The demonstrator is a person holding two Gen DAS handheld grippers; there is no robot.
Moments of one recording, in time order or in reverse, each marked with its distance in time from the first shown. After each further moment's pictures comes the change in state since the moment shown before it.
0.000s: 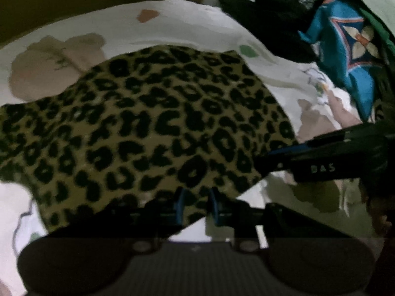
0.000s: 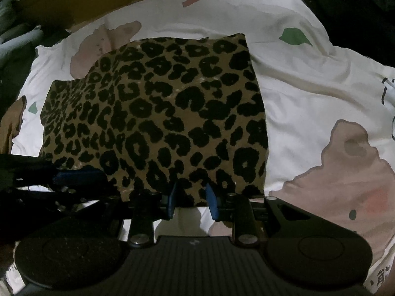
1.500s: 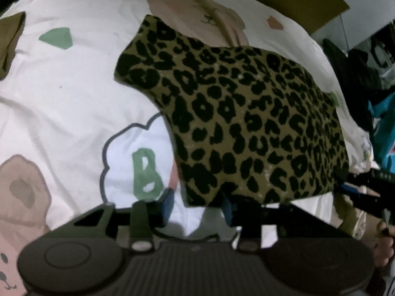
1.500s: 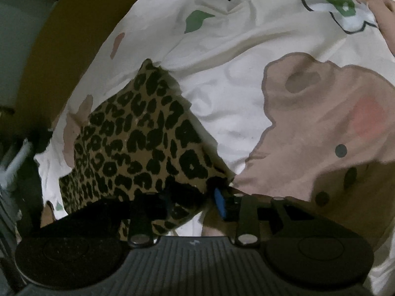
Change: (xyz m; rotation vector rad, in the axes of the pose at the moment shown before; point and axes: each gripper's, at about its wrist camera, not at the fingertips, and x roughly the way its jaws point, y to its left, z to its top) left arm -0.038 0.103 -0.064 -0.510 0.024 0.064; right arm -0.012 -0.078 -0.019 0.590 -0.082 0.185
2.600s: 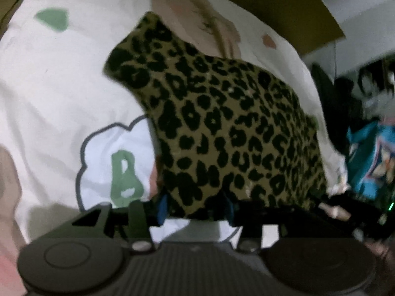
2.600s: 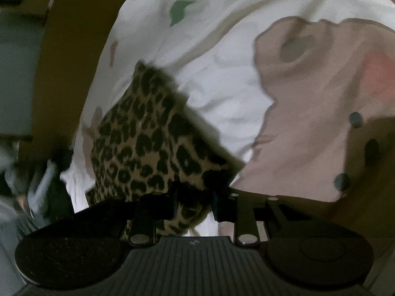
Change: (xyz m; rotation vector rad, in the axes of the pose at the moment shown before) left arm 0.010 0.017 -0.001 -0.143 -0.044 -0.166; right arm 0.012 -0.028 0.004 0.234 0.033 0.144
